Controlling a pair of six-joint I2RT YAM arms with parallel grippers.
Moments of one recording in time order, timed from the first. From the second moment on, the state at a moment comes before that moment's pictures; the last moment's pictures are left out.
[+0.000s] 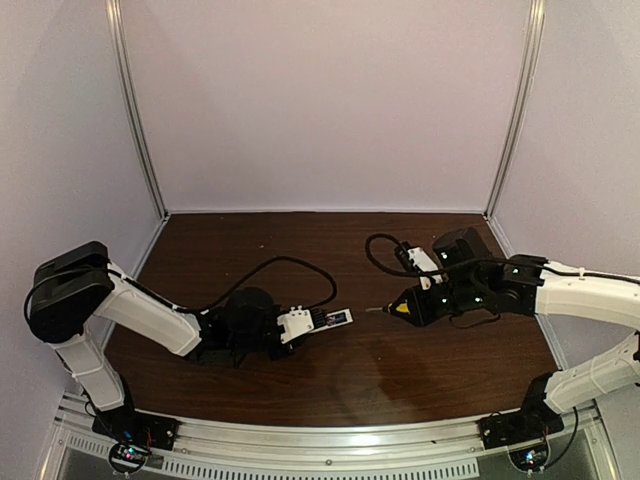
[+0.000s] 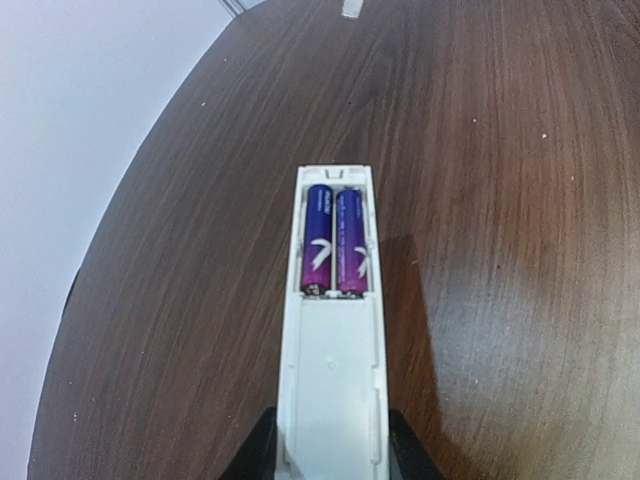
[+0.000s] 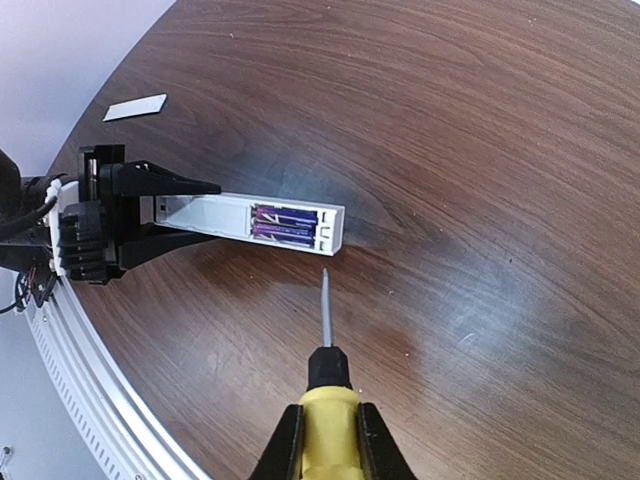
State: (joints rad) left arm -1.02 1.71 0.63 0.54 -0.11 0.53; right arm 0.85 1.20 0.85 -0.41 -0.08 0.39
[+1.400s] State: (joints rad) left arm -1.02 1.80 0.70 0.49 -0.09 0.55; right arm 0.90 1.47 0.88 -0.24 0.00 0.50
